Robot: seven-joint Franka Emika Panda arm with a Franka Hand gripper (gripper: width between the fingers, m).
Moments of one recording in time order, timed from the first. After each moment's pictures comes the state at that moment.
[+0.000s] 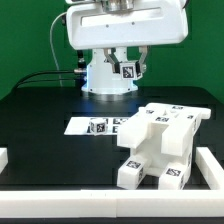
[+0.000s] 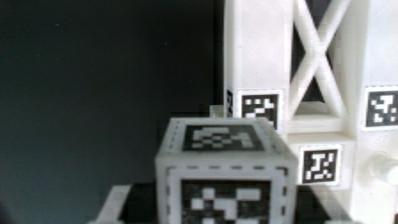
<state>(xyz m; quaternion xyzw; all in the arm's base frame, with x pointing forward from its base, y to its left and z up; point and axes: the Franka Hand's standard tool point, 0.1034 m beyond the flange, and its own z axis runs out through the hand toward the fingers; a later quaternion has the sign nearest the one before) 0.507 0.011 0.165 -0.97 0.22 0.02 0.06</state>
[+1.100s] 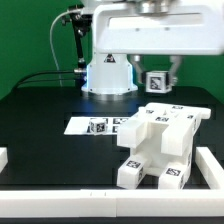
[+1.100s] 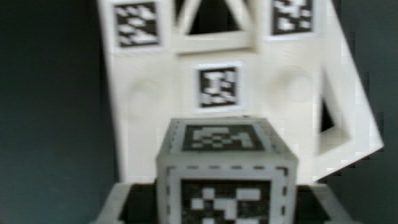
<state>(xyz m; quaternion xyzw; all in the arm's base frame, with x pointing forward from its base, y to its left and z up) 0.584 0.054 0.159 -0.97 0.25 0.00 0.02</state>
